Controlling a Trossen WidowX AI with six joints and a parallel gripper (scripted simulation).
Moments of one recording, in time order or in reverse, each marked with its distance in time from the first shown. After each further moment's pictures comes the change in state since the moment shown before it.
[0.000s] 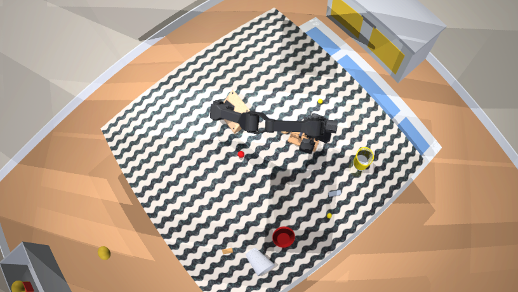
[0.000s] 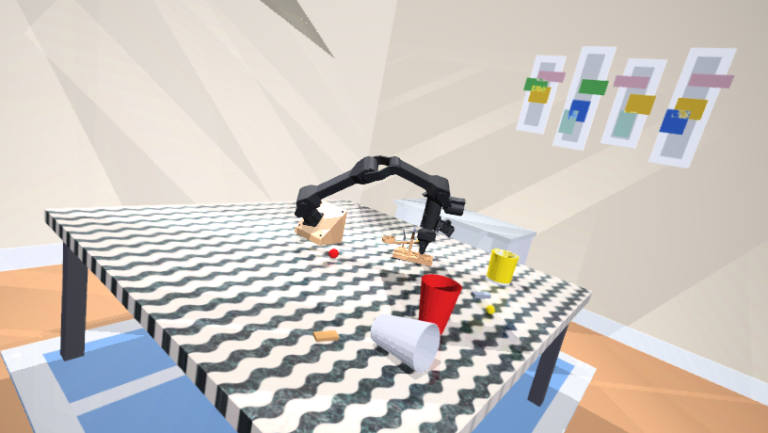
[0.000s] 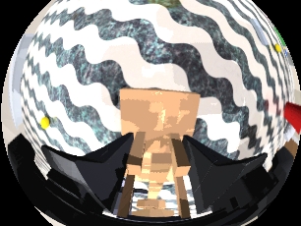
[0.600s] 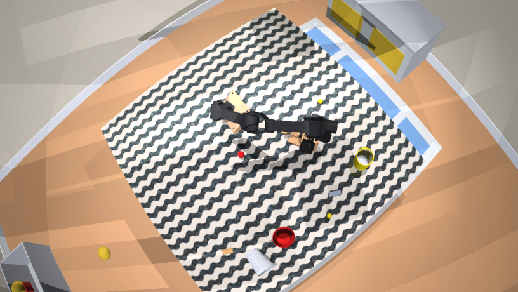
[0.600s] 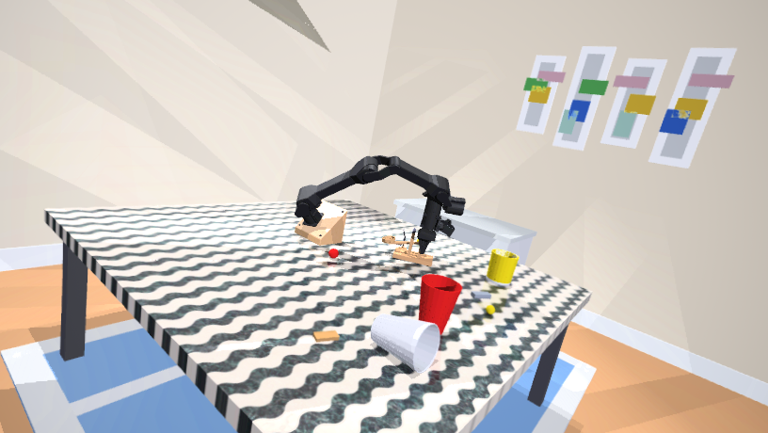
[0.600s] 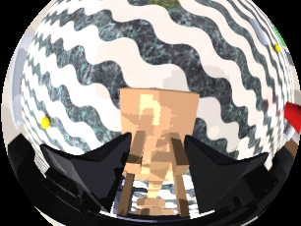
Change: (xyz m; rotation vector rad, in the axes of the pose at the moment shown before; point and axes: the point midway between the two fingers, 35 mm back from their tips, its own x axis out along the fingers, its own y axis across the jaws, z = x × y) arm -0.001 0.000 0.000 -0.001 0.000 0.000
